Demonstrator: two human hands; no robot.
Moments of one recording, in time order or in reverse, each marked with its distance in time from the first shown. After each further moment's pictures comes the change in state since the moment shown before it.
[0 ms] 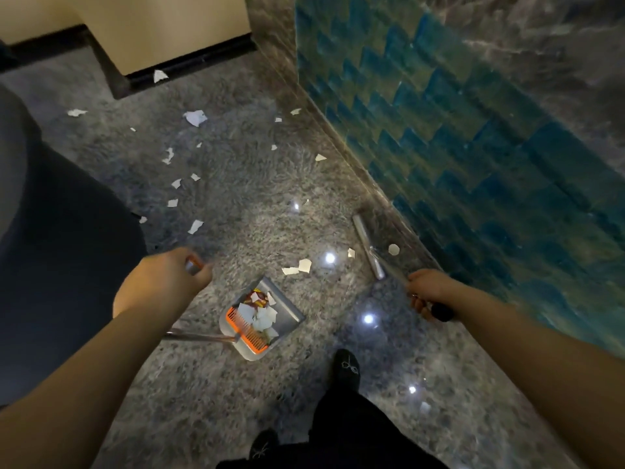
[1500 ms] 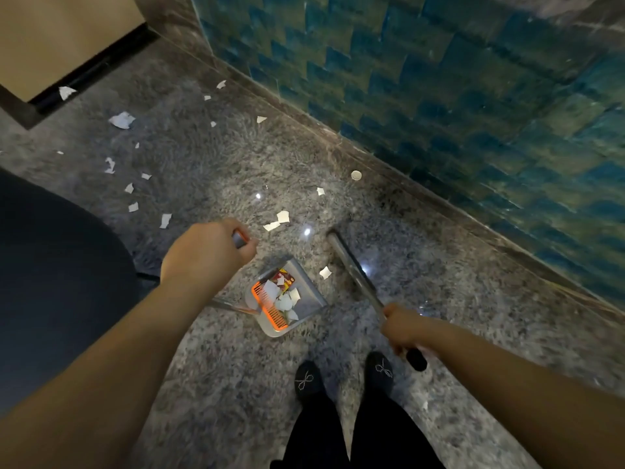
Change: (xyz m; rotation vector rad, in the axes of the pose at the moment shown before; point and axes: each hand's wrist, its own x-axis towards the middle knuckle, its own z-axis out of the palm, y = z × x) left_hand -0.123 -0.048 0.045 0.146 -0.088 0.577; right_hand -0.140 0.190 0.259 -0.137 -0.029 0.012
